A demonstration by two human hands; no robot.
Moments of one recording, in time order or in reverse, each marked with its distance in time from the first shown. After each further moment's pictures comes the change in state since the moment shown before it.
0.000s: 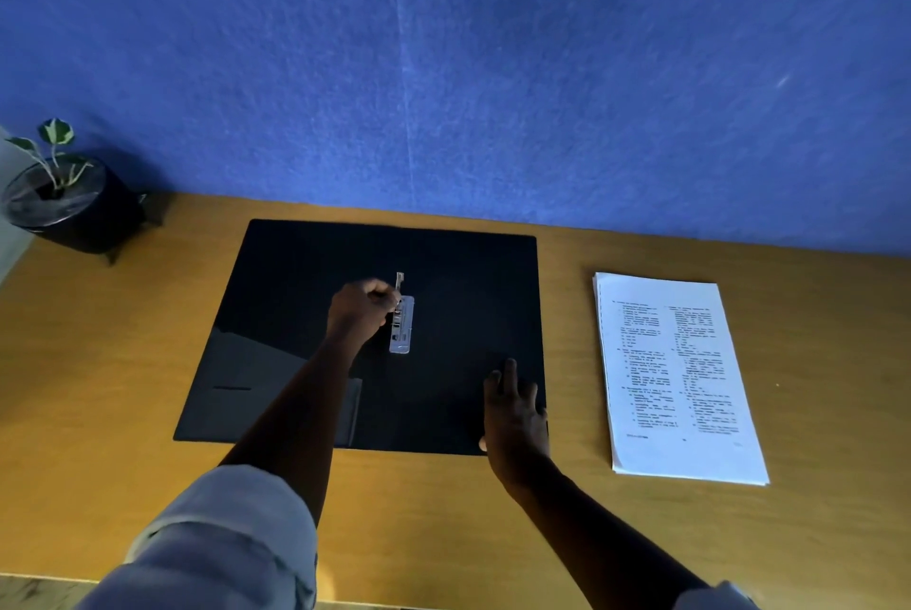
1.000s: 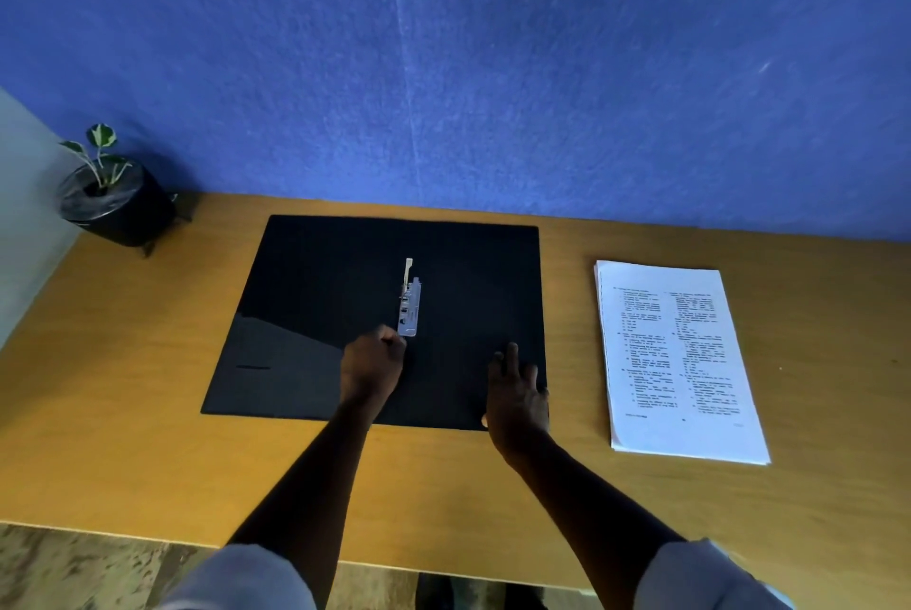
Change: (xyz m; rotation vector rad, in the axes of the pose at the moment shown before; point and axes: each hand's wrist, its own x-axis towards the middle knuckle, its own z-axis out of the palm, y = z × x) left_hand -0.088 -0.039 0.026 0.279 0.123 0.035; right_hand 0.000 0.003 0.003 0.003 -0.030 -0.006
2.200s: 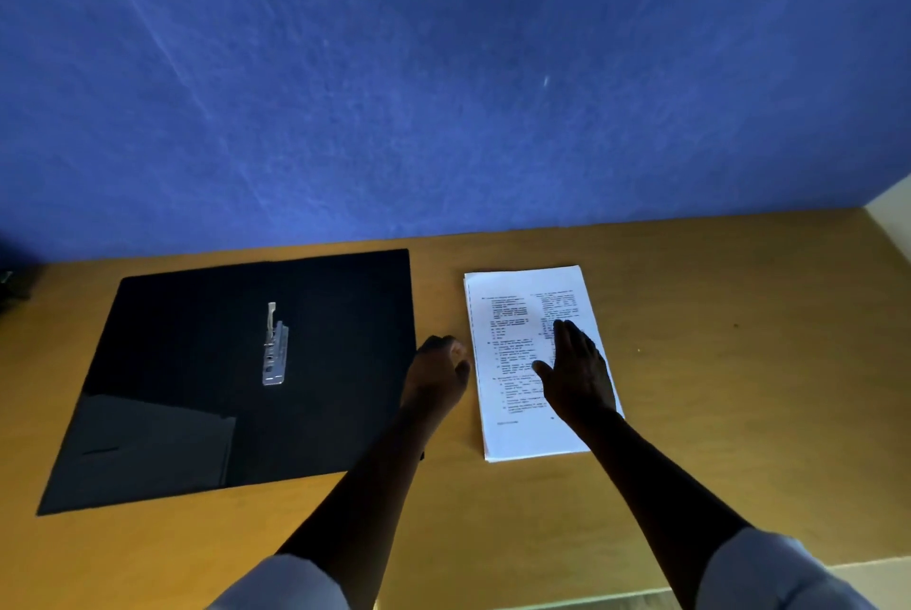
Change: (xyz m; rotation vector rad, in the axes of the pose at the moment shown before) left_hand -0.060 0.210 0.151 -0.004 -0.297 0.357; right_hand -0.010 0.257 -0.060 0.352 0.341 0.230
